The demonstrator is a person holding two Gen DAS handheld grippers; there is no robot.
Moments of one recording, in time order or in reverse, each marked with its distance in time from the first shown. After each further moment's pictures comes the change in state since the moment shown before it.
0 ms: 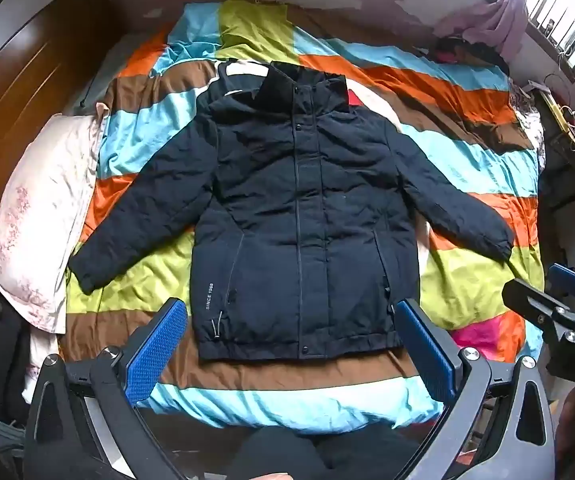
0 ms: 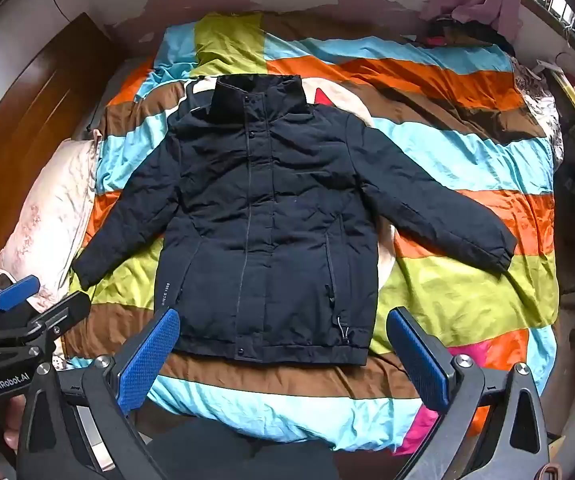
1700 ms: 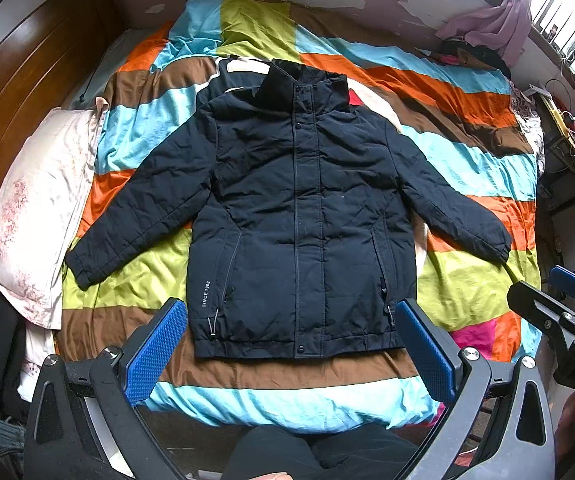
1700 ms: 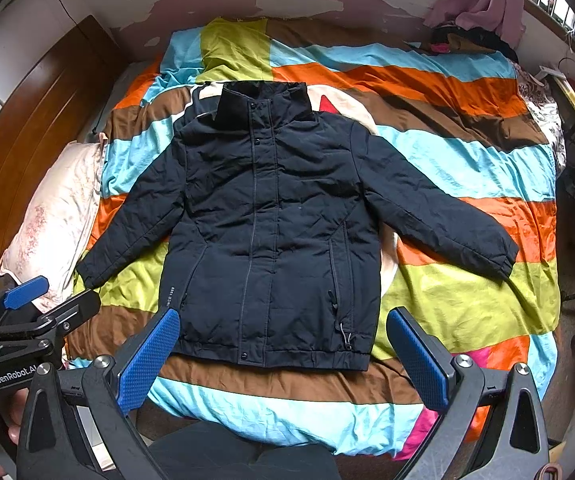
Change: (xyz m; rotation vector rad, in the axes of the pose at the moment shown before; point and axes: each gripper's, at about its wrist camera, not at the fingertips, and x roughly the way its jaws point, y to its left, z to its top) left arm 0.000 0.003 0.006 -0.003 -0.002 0.005; right arm -0.004 0.004 0.005 0.002 -0.009 0.013
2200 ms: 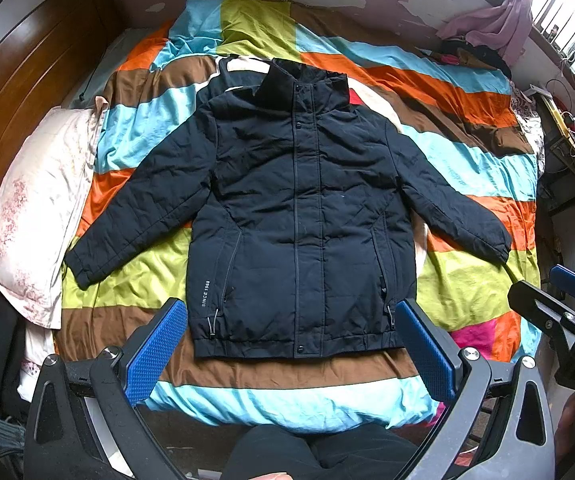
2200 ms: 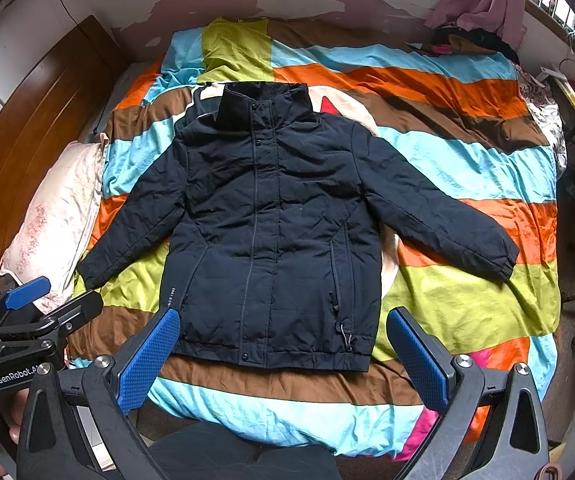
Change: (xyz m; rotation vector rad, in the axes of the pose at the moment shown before) left arm 0.000 0.000 0.000 0.001 0.000 0.000; right arm -0.002 0.002 0.003 -0.001 -0.004 0.001
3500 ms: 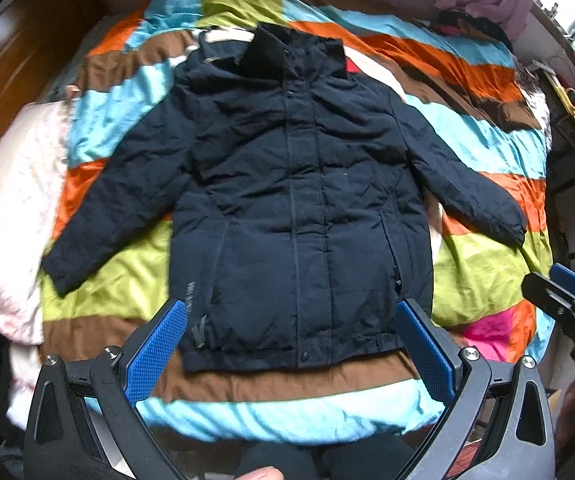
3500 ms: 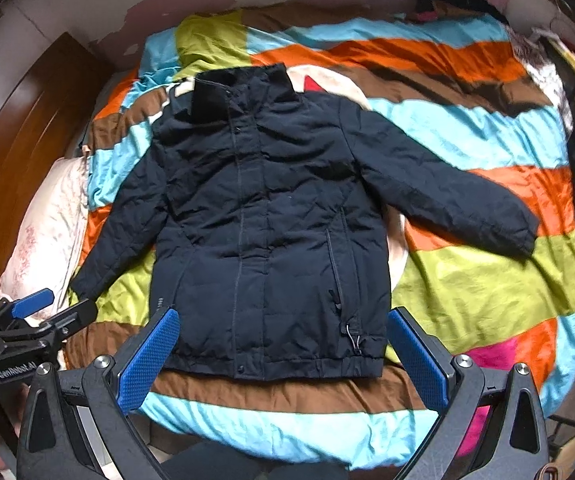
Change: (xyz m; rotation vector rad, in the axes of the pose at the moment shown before) left arm 0.105 -0.001 -0.020 0.049 0.062 -0.037; right arm 0.083 -0.050 -0.007 0.097 0.009 0.047
